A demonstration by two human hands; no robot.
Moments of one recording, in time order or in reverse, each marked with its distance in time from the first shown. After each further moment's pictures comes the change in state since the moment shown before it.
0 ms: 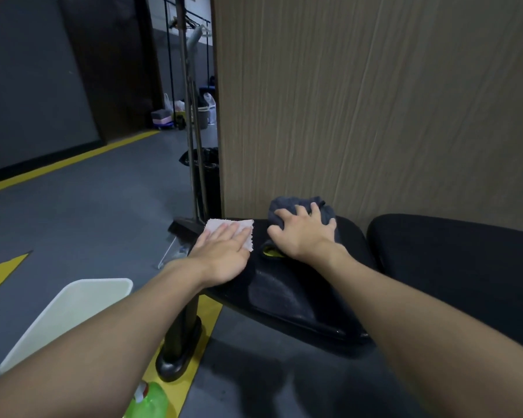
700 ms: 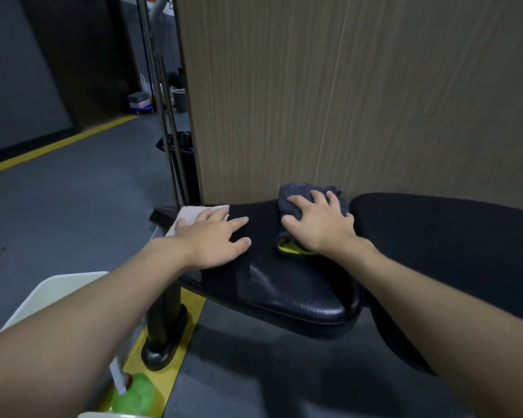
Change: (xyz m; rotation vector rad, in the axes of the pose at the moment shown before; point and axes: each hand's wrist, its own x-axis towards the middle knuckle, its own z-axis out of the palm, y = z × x) left_hand 0.002 0.028 -0.013 0.161 -0.034 0.045; right_hand -0.022 0.064 -0.012 0.077 0.041 0.109
